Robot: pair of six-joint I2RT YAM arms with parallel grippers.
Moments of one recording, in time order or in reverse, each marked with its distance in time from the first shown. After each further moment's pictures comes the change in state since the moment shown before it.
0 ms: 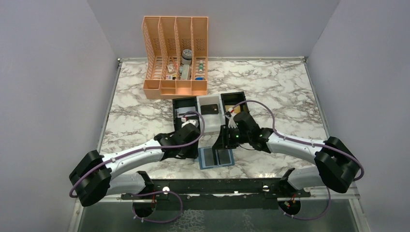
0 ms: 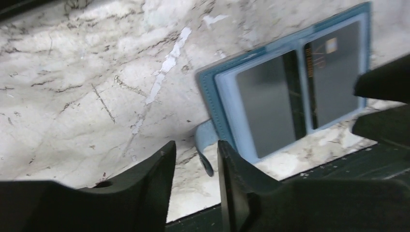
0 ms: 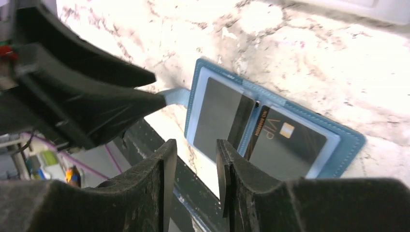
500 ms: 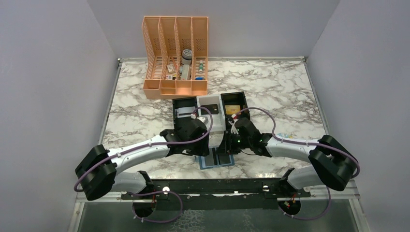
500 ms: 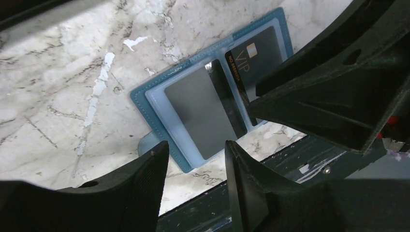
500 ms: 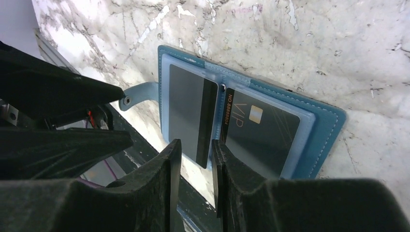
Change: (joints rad) left arm -0.023 0.045 0.118 0.043 0.099 0.022; right arm 0.000 -0.006 -0.113 0.071 0.063 0.085
